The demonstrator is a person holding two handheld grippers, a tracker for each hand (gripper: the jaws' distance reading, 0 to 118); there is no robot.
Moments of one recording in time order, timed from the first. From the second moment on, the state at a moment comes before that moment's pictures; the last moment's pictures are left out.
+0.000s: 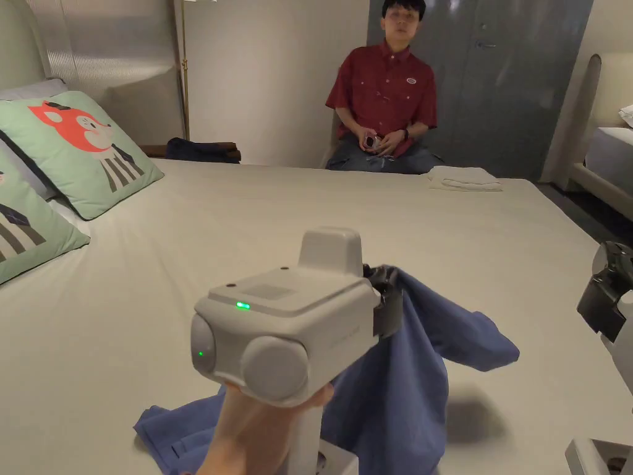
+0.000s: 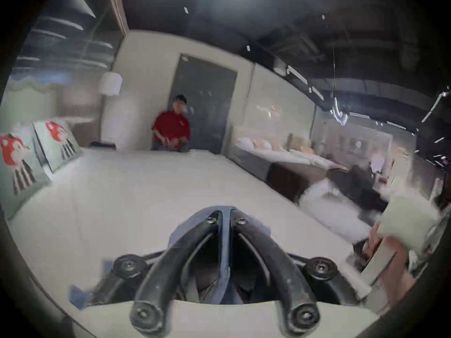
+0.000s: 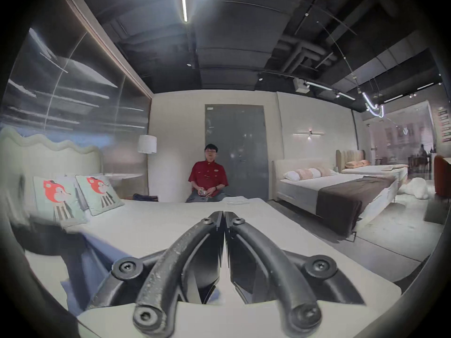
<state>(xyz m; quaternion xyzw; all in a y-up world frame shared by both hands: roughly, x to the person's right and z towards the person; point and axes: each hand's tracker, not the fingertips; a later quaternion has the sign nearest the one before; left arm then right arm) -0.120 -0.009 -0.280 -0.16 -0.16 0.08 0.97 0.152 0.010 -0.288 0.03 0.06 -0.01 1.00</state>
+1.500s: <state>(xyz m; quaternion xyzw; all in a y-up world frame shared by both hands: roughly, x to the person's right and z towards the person) -0.259 -0.028 -0.170 -0.14 0.15 0.07 0.98 0.152 -0.013 -0.280 0.01 0.09 -0.02 1.00</state>
